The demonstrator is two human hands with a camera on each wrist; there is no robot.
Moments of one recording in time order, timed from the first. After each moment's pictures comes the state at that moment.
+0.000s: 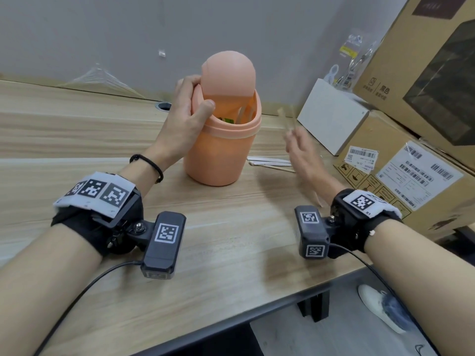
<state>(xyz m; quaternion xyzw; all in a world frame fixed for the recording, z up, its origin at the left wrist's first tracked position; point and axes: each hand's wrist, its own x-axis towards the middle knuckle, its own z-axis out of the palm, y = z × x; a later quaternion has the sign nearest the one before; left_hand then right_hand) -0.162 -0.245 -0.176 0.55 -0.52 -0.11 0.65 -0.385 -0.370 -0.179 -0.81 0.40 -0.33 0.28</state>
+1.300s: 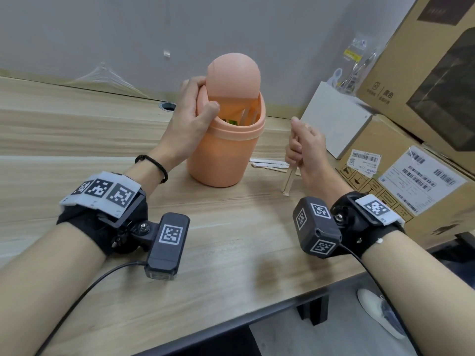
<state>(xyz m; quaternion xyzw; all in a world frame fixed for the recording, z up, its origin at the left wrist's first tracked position) -0.163 -0.248 -0.177 0.53 -0.52 -0.10 0.66 -0.373 -0.357 -0.159 -0.63 0.33 -0.43 0.56</state>
